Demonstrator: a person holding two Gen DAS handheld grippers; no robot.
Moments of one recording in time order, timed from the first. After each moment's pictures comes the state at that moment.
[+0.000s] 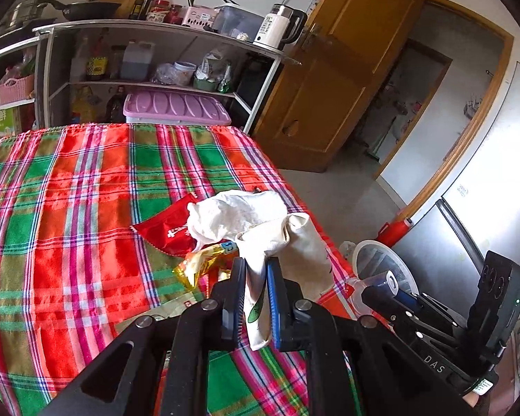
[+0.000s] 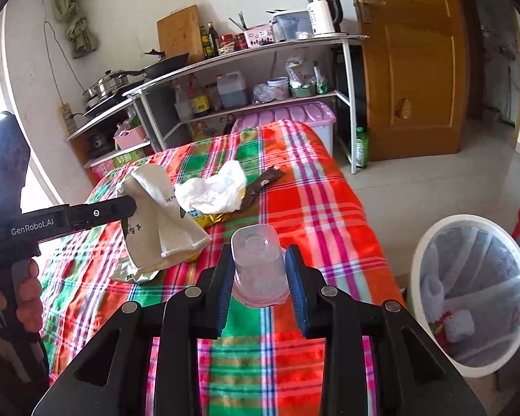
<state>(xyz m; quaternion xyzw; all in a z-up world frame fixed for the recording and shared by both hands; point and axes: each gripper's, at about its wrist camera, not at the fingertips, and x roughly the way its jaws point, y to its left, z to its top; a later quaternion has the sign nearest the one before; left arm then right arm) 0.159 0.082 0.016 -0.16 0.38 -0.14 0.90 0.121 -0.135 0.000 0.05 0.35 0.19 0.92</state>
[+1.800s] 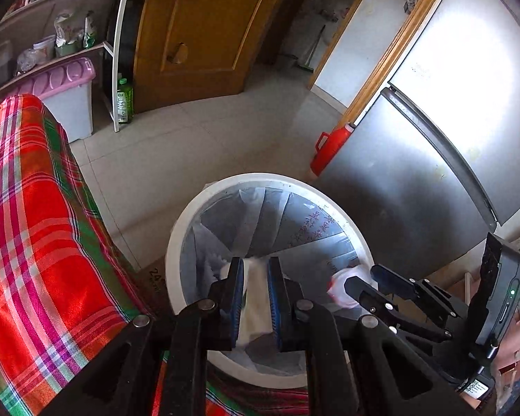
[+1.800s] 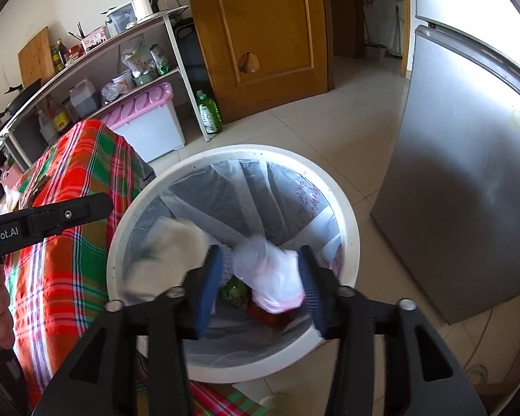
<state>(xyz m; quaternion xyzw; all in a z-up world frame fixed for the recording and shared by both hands) 0.244 -0.228 -0.055 -0.04 0.47 -0.29 0.83 0.140 -0.391 -0.071 0.10 0.43 -0.04 0.90</state>
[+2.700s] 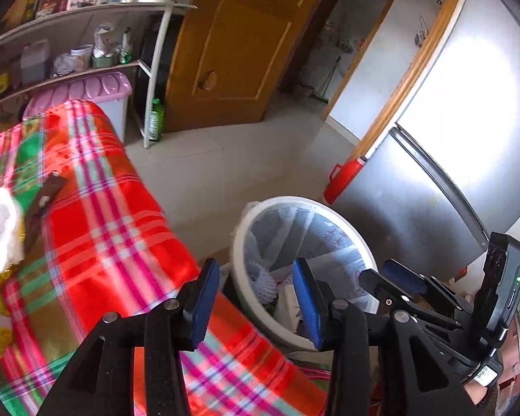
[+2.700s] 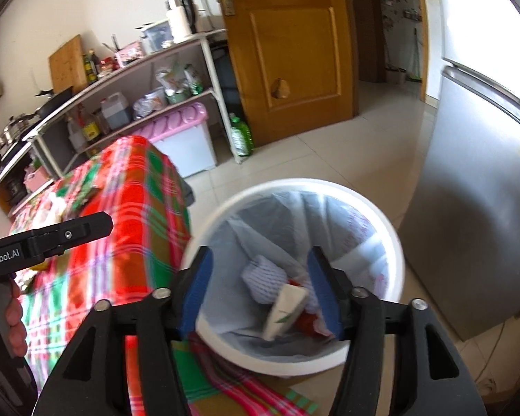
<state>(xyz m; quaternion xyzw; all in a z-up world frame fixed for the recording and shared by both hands) 0.209 -0.135 -0.011 -0.08 0.43 -0.25 0.87 0.127 -0.328 -0.019 0.10 0.37 0.02 0.92</state>
